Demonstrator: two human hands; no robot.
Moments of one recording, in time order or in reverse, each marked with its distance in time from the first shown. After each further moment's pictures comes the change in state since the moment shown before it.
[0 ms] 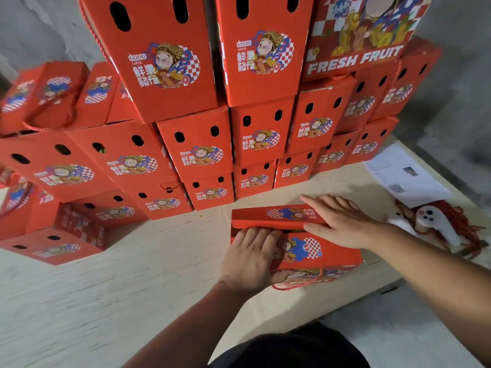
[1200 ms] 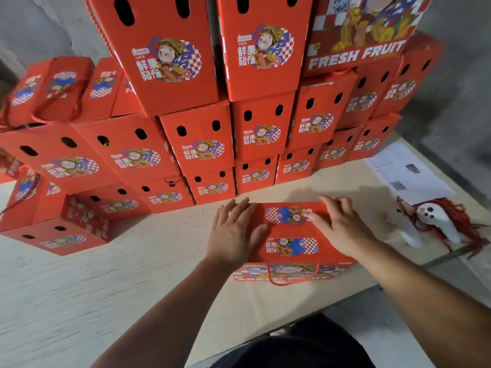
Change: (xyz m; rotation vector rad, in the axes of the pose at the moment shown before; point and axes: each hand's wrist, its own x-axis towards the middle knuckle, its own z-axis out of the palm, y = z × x) left_hand 0.021 -0.030 -0.028 -0.162 -0.275 -0.419; right_hand -0.021 -0.019 0.031 0.252 0.239 0.311
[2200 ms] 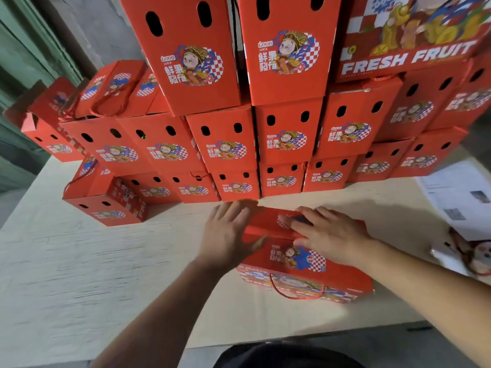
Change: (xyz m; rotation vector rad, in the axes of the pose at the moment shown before) left_hand -0.015 0.010 -0.032 0.204 0.286 0.094; right_hand 0.046 -0.035 -0.006 -0.577 -0.147 -0.819
